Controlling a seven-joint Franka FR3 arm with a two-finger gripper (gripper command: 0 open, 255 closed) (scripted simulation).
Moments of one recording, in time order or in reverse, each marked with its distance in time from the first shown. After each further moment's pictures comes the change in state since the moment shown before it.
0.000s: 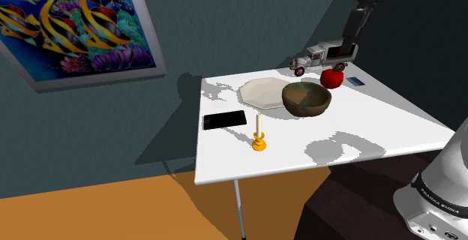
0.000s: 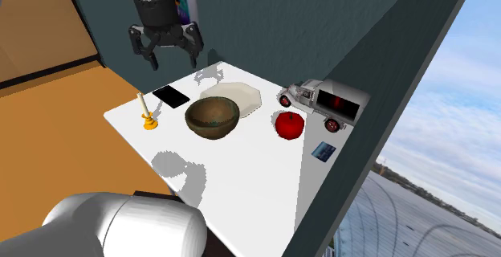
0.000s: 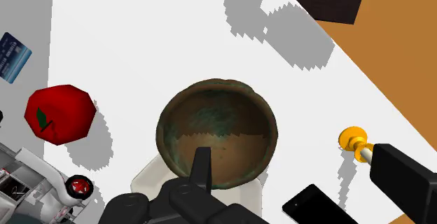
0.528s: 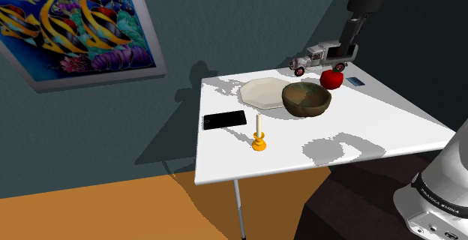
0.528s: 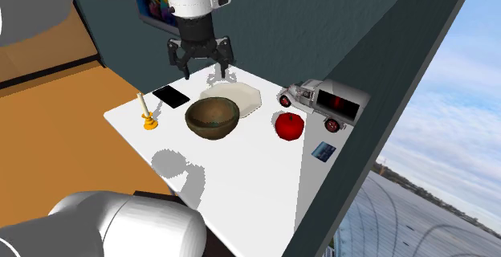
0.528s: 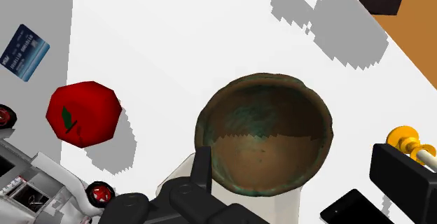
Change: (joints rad) arm -0.040 0.070 -0.106 -0.055 -0.054 0.123 -0.112
